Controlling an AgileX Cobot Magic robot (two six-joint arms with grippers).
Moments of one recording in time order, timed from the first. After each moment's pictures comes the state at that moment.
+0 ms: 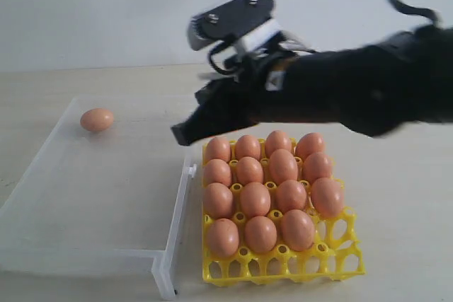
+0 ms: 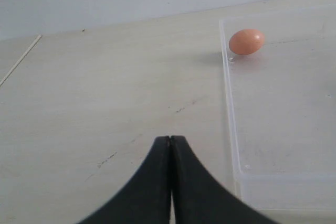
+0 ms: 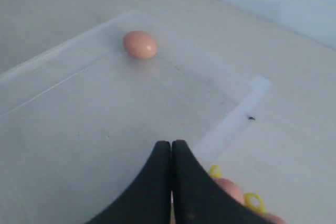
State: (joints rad) left arm 0.04 0.01 0.00 0.10 0.39 0.03; right arm 0.75 1.62 -0.98 0.16 0.02 -0.18
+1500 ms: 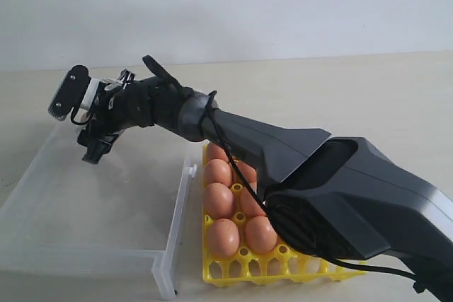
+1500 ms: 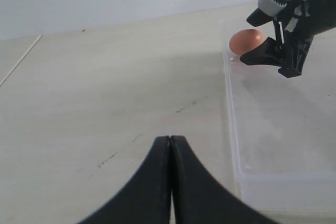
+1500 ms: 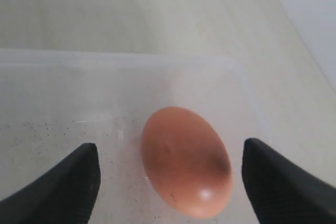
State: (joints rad) left arm 0.04 0.01 0.00 0.10 0.39 0.03; right arm 0.79 2.84 -2.56 0.19 0.45 -0.77
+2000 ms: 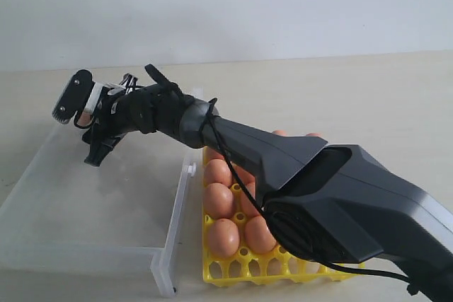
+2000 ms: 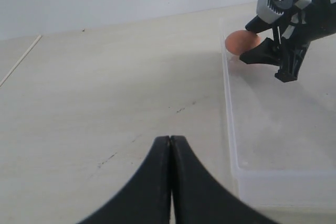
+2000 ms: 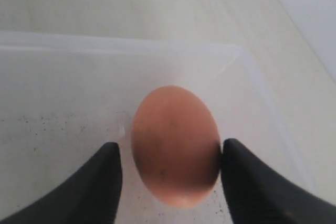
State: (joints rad) left arm 0.04 0.01 0.00 0.10 0.39 0.03; right arm 0.78 2.88 -2.60 0.18 0.43 -0.76
